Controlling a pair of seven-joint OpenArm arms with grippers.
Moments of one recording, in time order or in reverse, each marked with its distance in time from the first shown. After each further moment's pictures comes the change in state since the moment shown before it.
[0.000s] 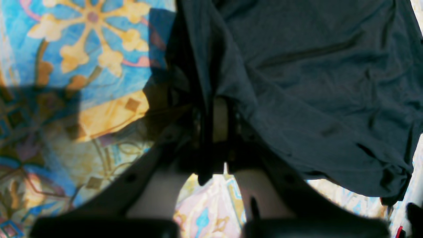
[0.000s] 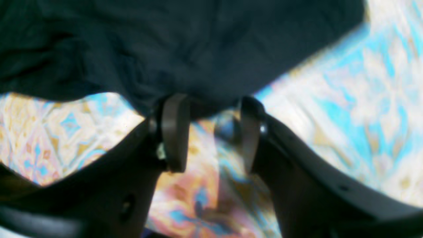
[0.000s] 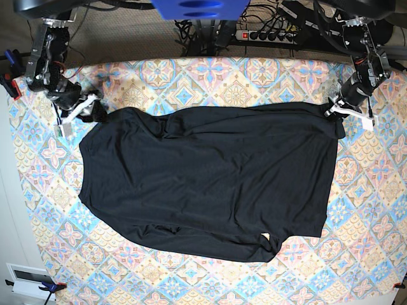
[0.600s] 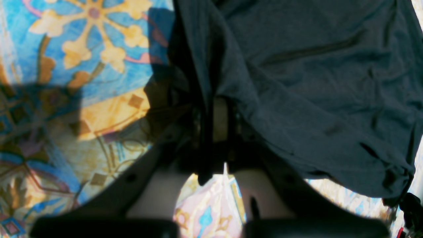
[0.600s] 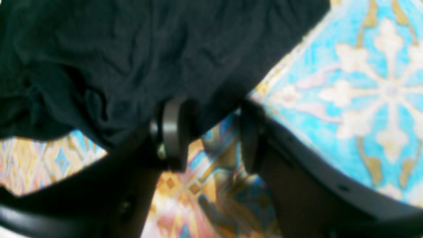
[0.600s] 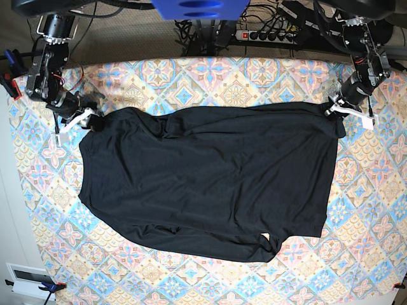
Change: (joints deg) left arm 0.1 0.0 0.0 0.0 0.2 0.0 0.0; right arm 8.9 -0.3 -0.2 -12.0 1.4 0.1 0.1
